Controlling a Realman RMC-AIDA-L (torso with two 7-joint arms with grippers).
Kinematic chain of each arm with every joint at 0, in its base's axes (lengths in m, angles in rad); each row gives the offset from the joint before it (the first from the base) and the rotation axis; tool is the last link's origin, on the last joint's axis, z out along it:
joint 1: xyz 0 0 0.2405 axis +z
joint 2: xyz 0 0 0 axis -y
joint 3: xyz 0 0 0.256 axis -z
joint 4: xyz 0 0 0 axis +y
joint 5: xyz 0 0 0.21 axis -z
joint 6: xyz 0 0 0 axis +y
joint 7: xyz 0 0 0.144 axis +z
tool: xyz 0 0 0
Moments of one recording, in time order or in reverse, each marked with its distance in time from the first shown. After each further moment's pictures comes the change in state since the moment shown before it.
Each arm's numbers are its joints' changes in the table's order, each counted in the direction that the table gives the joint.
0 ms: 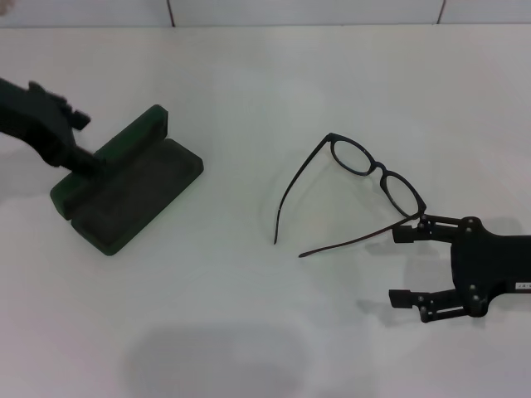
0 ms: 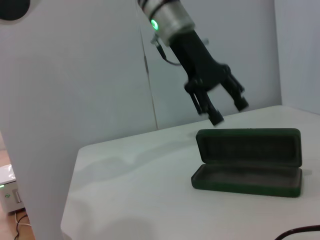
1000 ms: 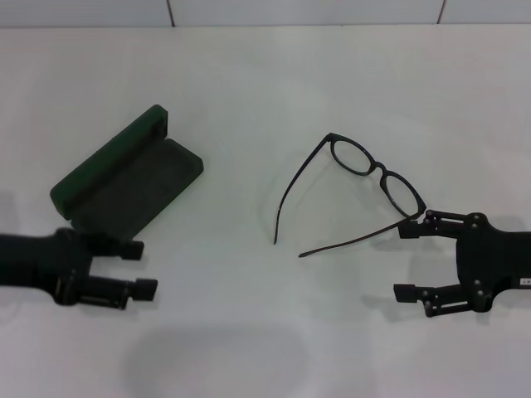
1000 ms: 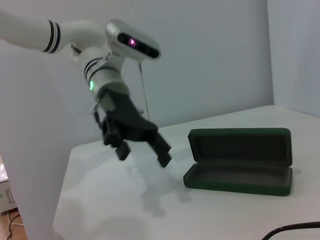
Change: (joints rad) left arm 0.279 -0.071 0.003 -0.460 0.609 0.129 0.287; right arm -0.002 0.008 -0.005 0.001 -0.005 0.007 0.001
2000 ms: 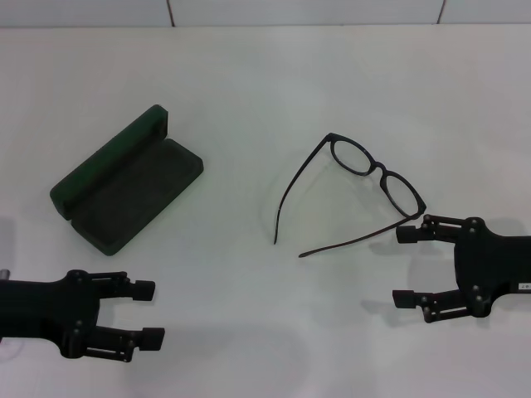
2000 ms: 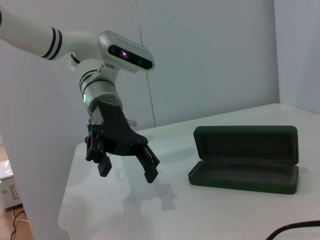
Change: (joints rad) left arm 0.031 -0.003 -0.029 -0.180 0.032 0.001 0.213; right arm 0.001 0.000 0.014 0.009 -0.002 0.001 -0.017
